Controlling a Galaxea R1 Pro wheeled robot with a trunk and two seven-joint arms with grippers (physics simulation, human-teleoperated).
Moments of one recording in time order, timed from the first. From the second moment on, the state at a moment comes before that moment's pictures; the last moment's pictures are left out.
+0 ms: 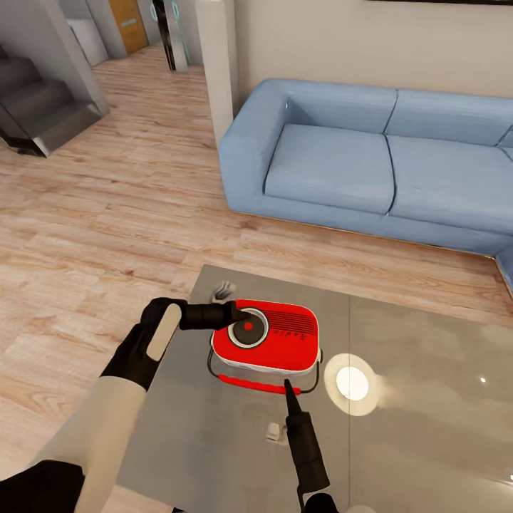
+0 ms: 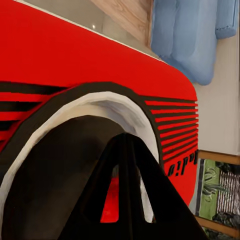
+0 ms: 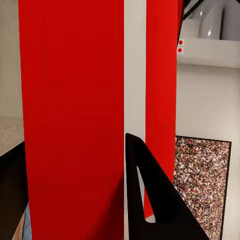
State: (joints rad) left arm -0.88 -0.04 -0.10 -1.00 0.53 1.05 -0.50; right arm -0.48 -0.11 1.28 -0.84 0.67 0.70 -1.13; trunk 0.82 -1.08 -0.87
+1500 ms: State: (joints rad) left arm -0.94 -0.09 -0.10 -1.27 0.80 1.05 -0.49; right arm -0.48 -0.11 1.28 -0.84 0.67 0.70 -1.13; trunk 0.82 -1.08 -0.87
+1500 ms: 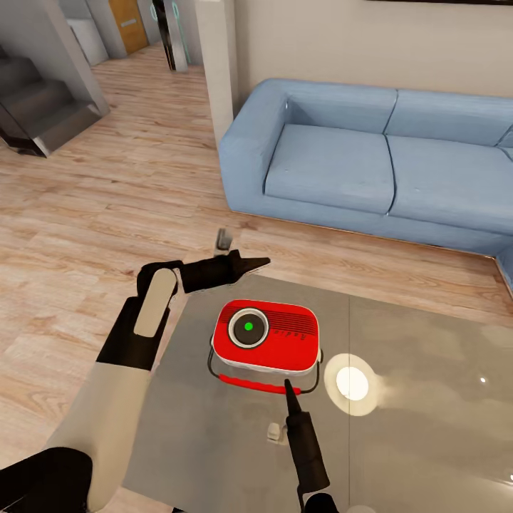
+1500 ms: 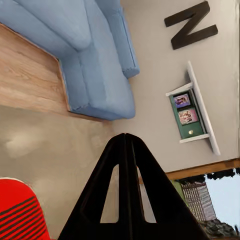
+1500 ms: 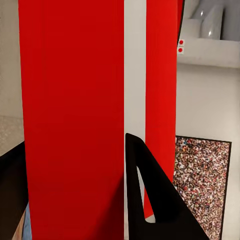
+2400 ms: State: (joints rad) left arm -0.95 0.20 -0.12 -1.38 1.06 1.05 -0.48; right arm -0.48 -0.13 0.82 -1.43 0.55 0.84 -0.76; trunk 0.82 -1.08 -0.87
